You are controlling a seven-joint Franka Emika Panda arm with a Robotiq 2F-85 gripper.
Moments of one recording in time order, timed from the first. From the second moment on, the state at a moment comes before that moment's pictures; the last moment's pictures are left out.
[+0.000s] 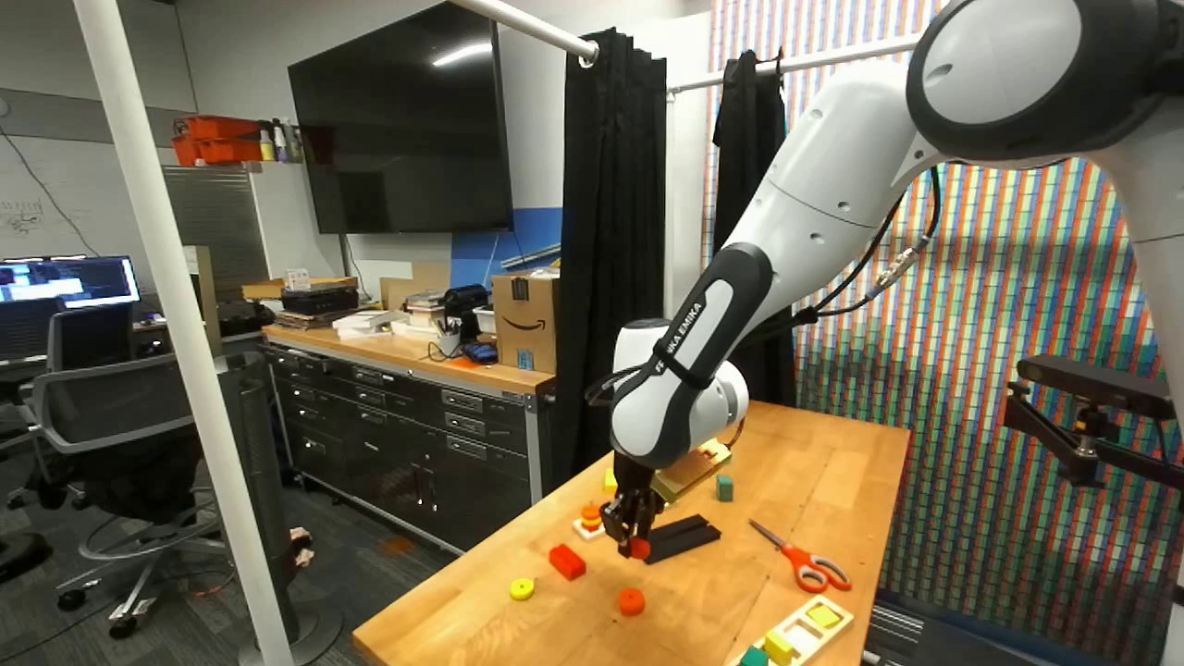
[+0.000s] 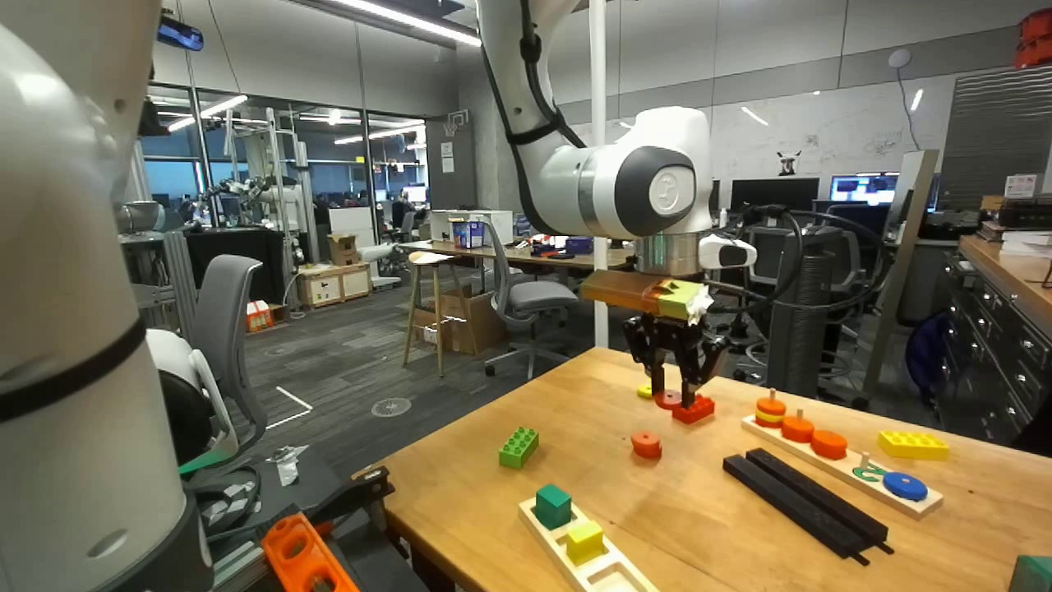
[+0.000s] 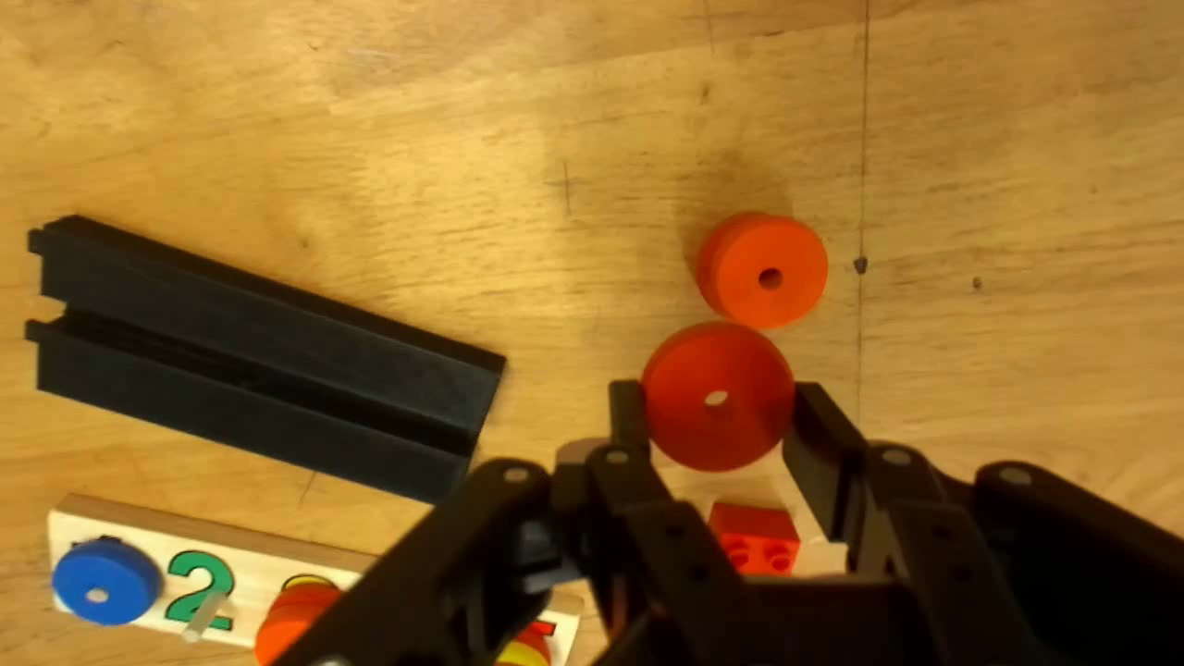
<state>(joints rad) -0.04 0.33 -0.01 -2.30 -0.04 2.73 -0.03</state>
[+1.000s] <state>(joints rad) 0.04 0.42 -0.13 -2.09 -0.07 2.72 0.28</state>
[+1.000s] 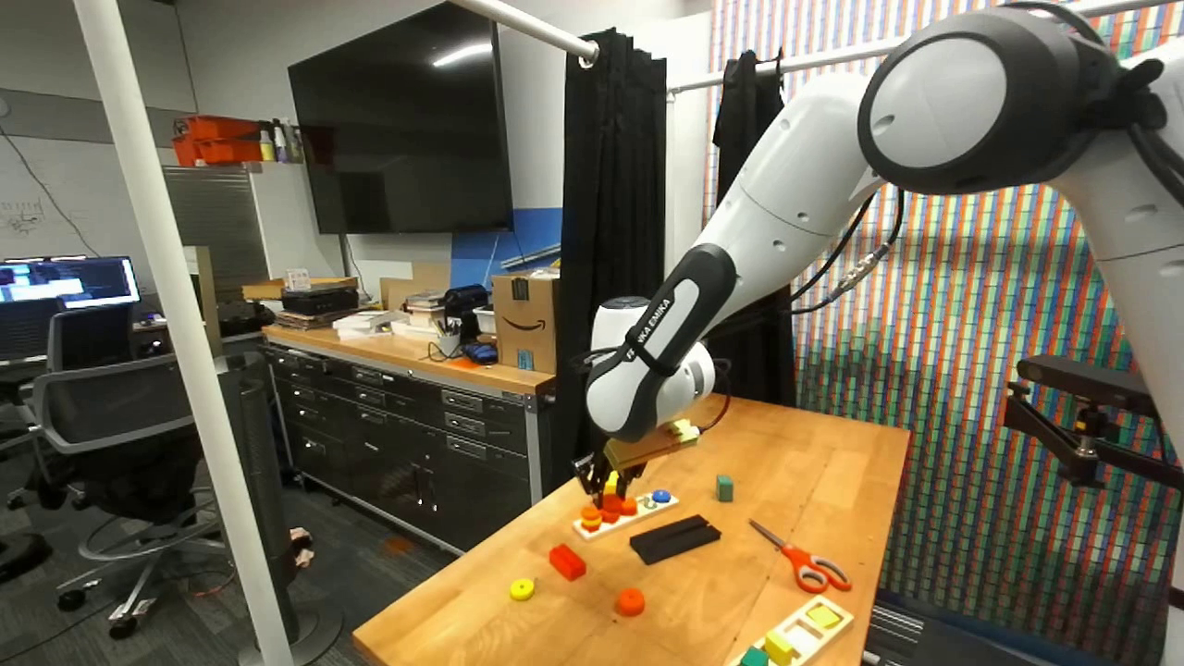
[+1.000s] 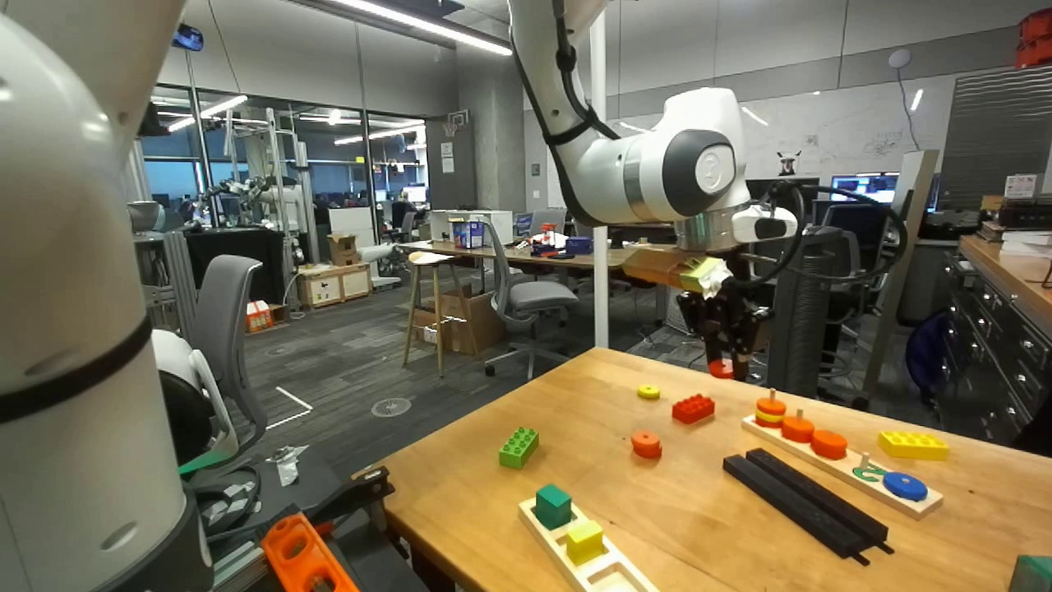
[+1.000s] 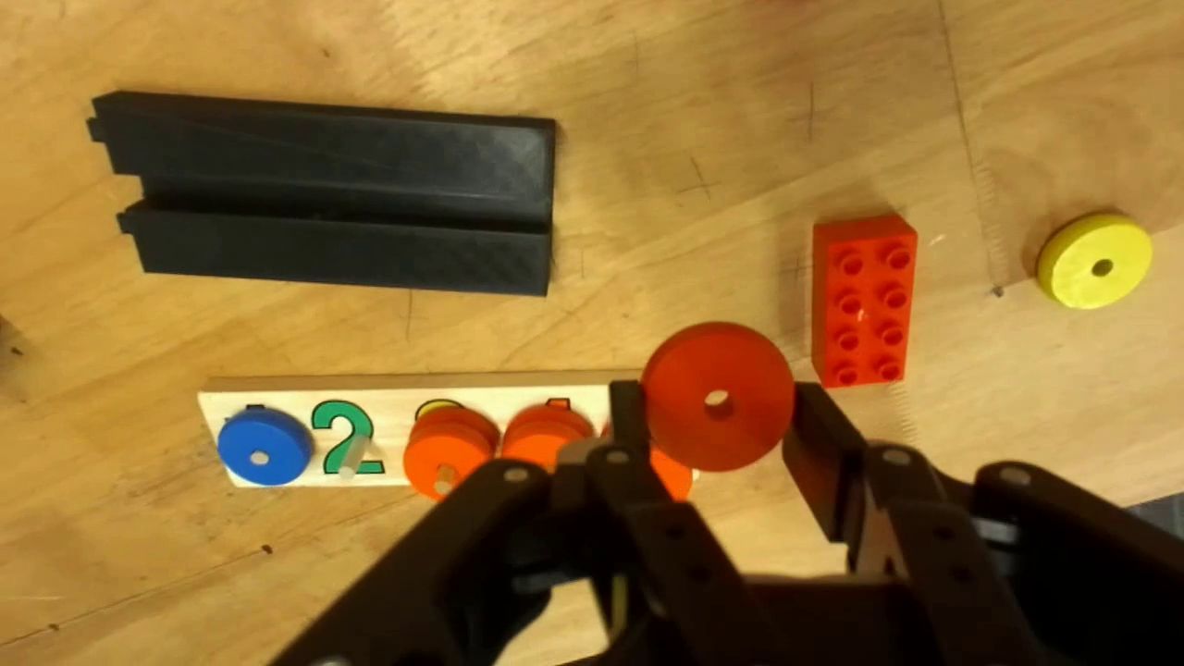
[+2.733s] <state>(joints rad) 0.01 0.76 -0.14 -1.58 -0.06 2.42 0.29</state>
